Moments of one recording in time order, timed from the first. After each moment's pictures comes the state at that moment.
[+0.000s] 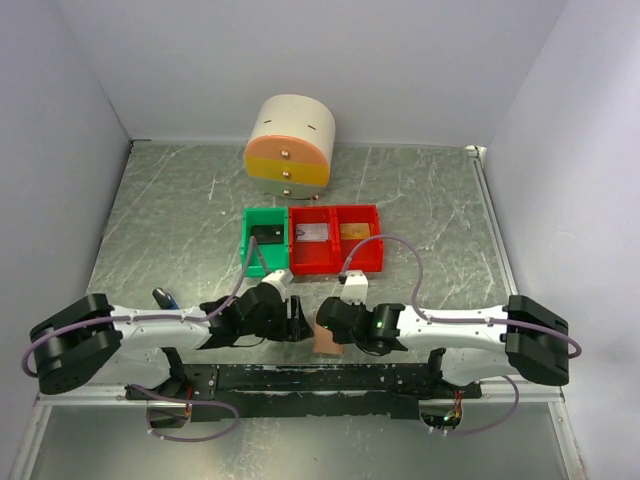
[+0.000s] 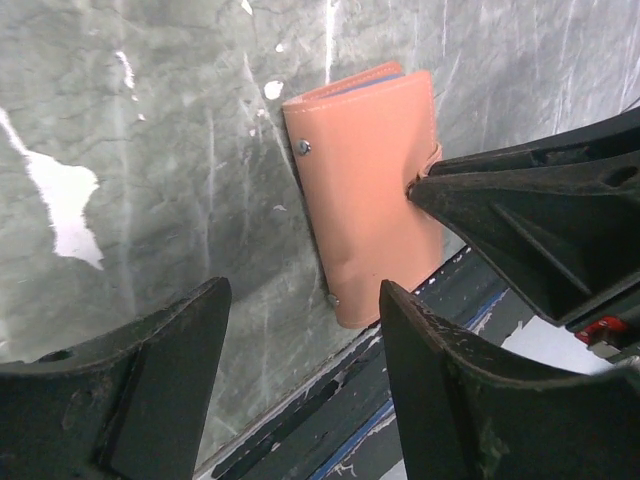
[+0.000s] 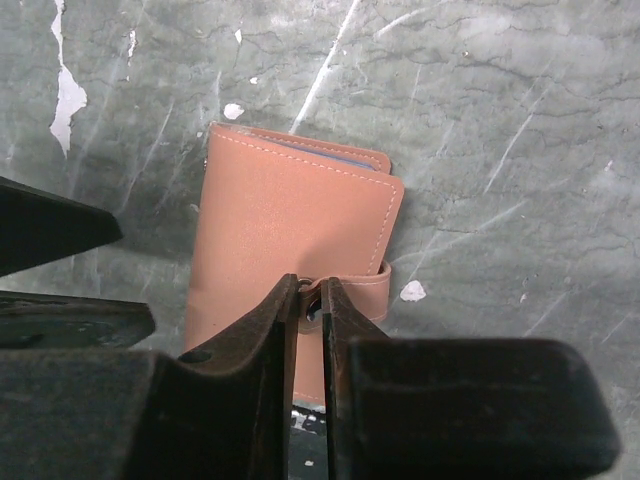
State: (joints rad) left arm -1.07 1.23 0.38 0.17 0.01 -0.93; right arm 1.26 1.26 0.60 -0.43 0.46 1.05
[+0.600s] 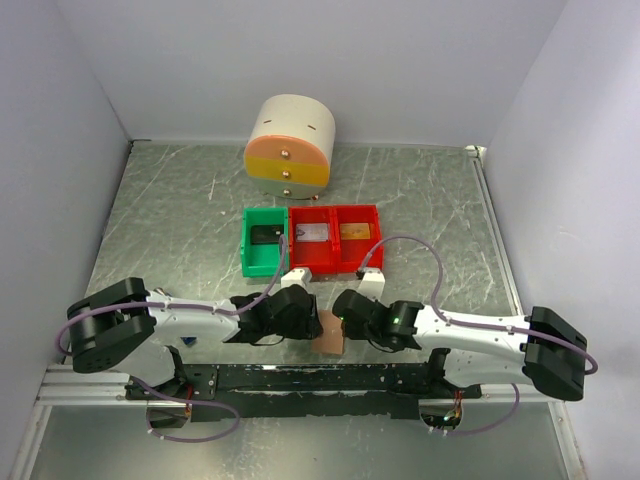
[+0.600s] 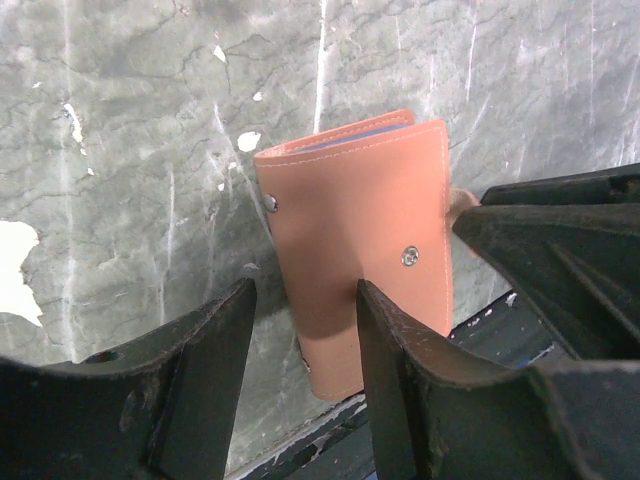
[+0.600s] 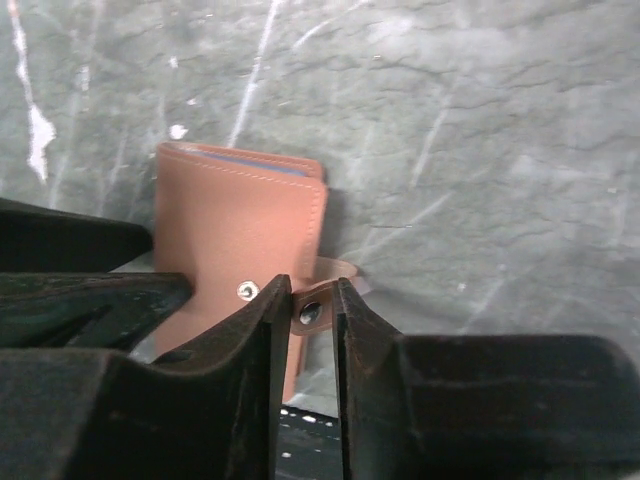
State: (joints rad) left arm -1.19 1.47 0.59 0.05 -0.17 -0.97; right arm 1.16 1.12 0.51 -0.43 0.40 1.06
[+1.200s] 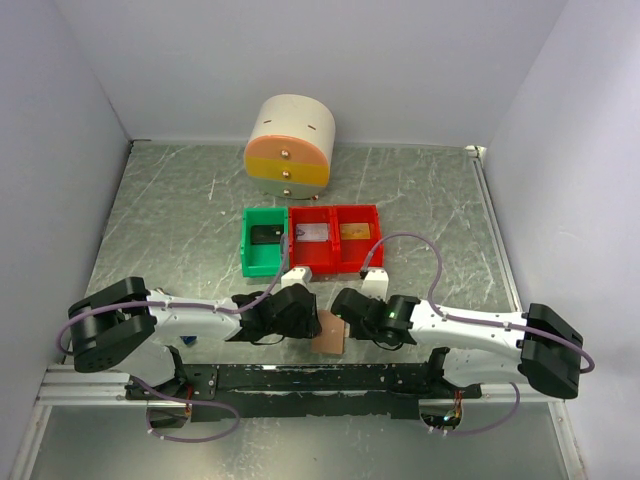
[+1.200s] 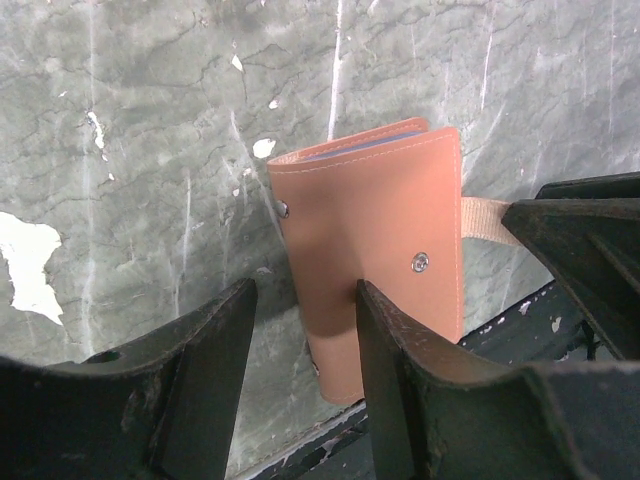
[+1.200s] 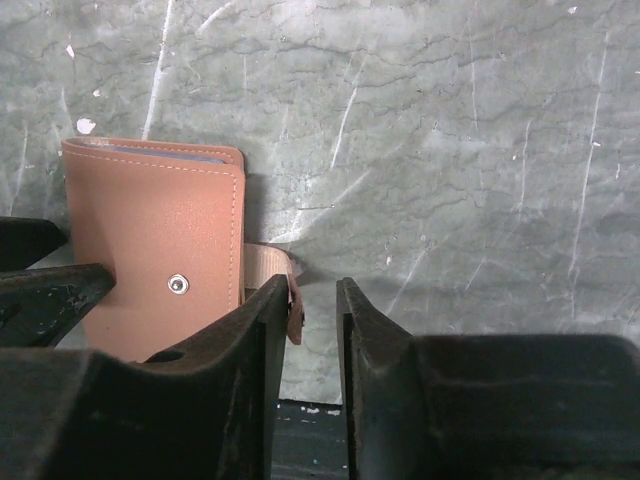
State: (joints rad) left arm -1.19 1.47 0.62 0.00 -0.20 -0.96; right arm 1.14 1.15 0.58 -0.64 0.43 1.08
